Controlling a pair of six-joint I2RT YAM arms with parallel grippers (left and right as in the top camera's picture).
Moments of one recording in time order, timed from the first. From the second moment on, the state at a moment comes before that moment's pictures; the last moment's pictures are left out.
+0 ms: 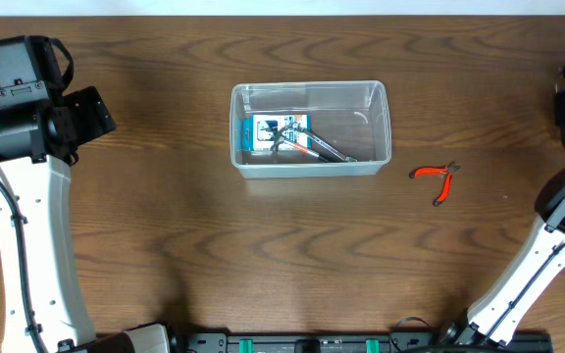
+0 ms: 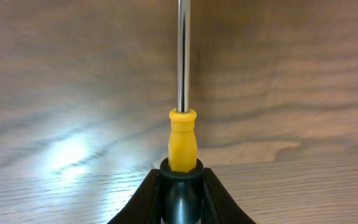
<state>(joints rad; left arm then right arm) 0.22 1.46 1.61 -1.15 -0.28 -0.22 -0.54 2.48 2.36 -1.21 0.02 -0.53</state>
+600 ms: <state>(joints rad) 0.22 1.46 1.61 -1.15 -0.28 -0.22 -0.21 2.44 2.73 -1.40 -0.23 -0.53</state>
